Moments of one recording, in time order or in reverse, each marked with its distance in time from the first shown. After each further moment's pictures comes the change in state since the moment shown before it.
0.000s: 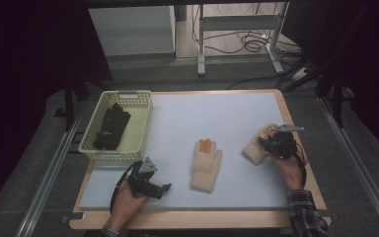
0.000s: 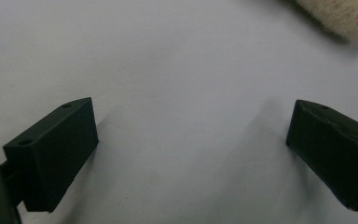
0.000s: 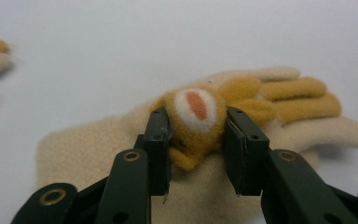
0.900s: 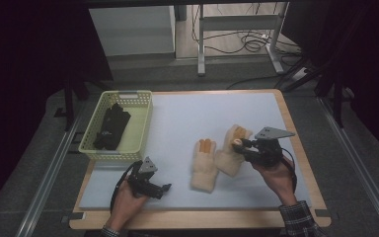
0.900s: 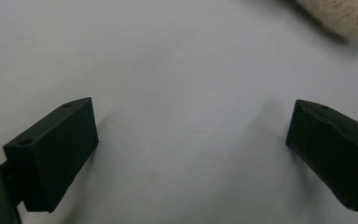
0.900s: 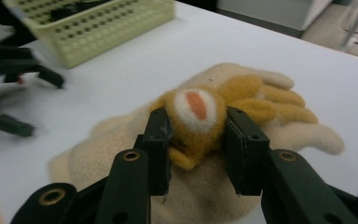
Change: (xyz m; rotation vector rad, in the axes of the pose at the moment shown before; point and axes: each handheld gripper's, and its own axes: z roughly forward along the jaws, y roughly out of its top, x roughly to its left) left arm 0.000 0.000 0.000 -0.002 0.001 -0.001; right arm 0.101 0.039 -0.066 -0.134 0.333 -0.156
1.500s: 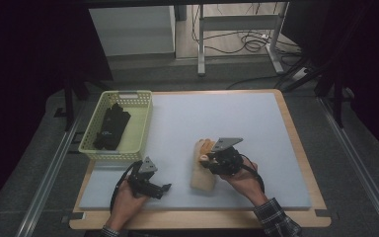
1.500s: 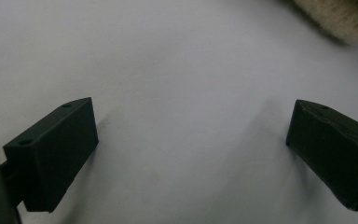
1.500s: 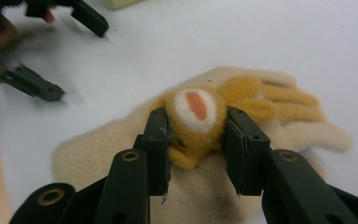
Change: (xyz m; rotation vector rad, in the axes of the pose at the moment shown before) left arm 0.000 0.000 0.000 0.002 -0.001 0.003; right arm 0.055 -0.007 0.086 0.190 0.124 -0.148
